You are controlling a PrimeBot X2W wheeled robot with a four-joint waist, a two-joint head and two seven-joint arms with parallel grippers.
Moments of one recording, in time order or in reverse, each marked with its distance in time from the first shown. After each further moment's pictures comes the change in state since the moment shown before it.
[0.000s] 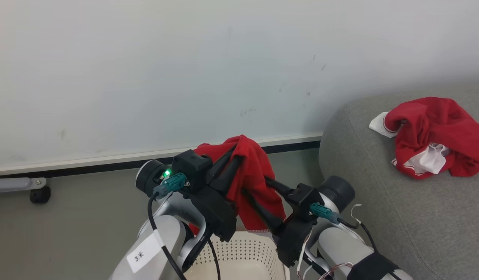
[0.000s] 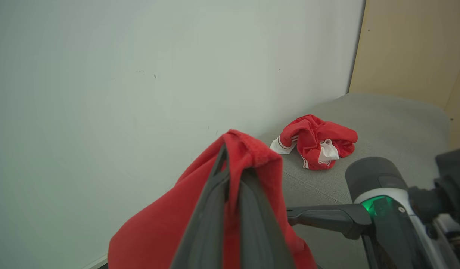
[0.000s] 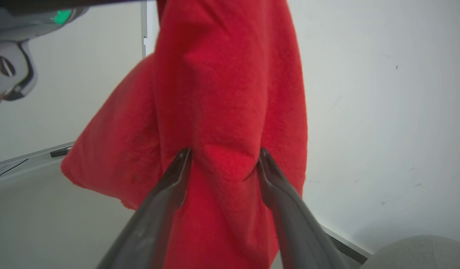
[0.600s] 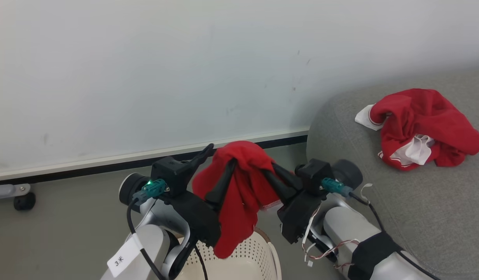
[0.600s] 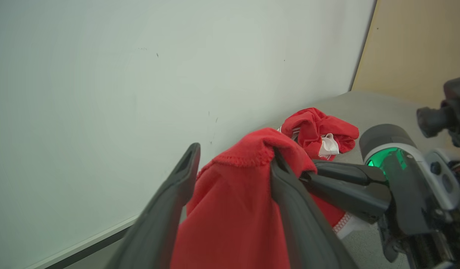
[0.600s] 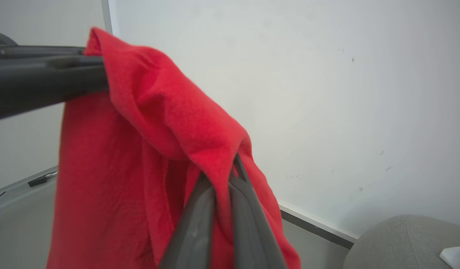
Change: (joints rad) left arm 0.057 0.037 0.046 -0.046 -0.041 0.027 0.034; right arm -0.083 -0.002 0.005 0.059 0.127 0.000 -0.001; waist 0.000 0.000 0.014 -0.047
